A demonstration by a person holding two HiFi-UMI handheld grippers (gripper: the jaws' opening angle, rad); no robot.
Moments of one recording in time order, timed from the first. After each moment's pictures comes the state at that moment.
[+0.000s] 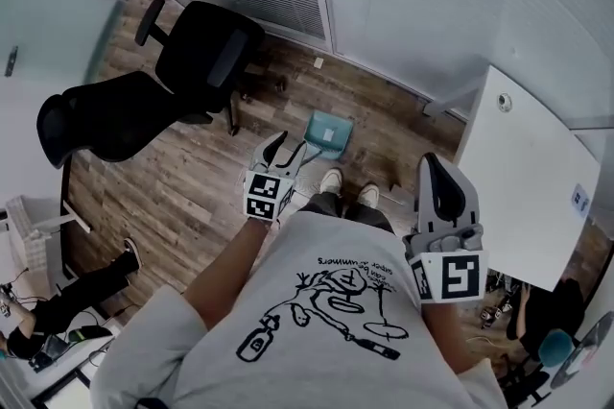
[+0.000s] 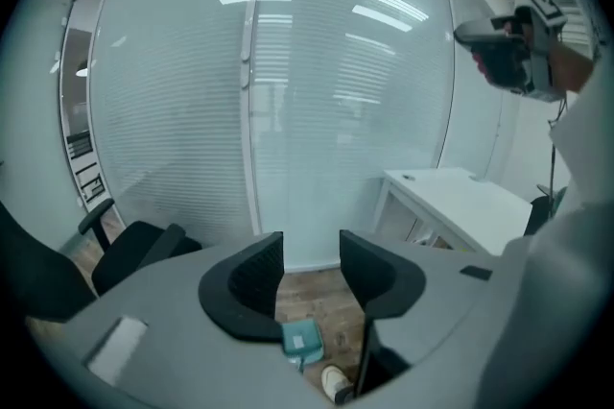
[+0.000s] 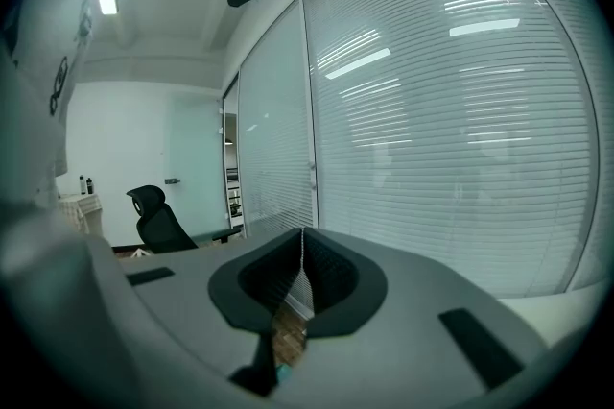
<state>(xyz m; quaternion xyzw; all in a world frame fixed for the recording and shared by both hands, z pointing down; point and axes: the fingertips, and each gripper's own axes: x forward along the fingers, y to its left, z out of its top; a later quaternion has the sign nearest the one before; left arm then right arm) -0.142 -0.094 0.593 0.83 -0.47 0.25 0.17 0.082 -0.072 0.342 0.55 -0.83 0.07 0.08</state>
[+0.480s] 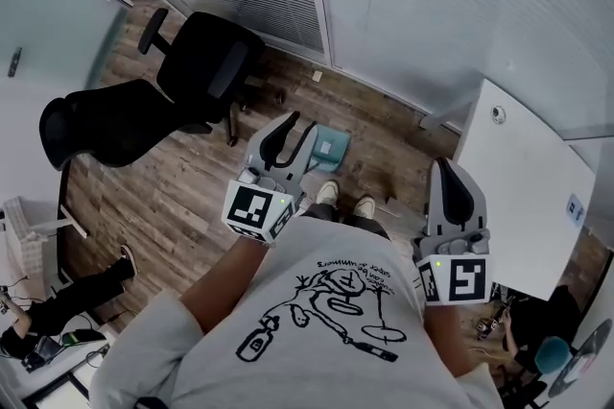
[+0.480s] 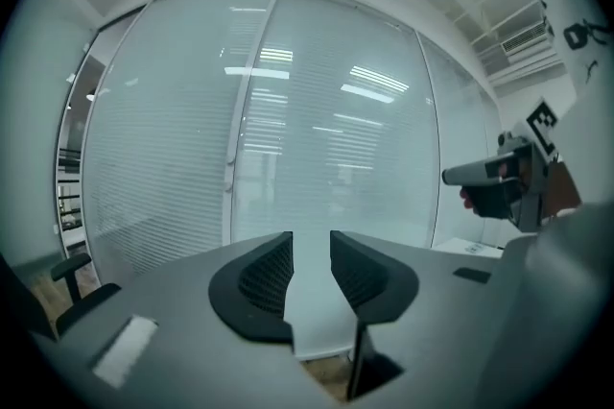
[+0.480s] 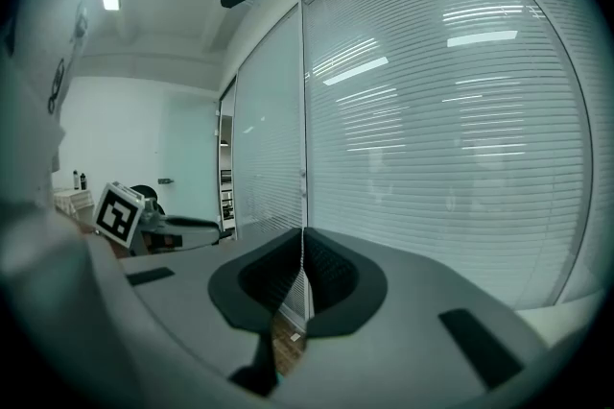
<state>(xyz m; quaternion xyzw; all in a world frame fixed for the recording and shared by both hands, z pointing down) -0.086 -0.129 0.390 0.88 -0.47 0.06 0.08 0.107 -0.075 0.325 0.56 -0.82 0.05 0.08</state>
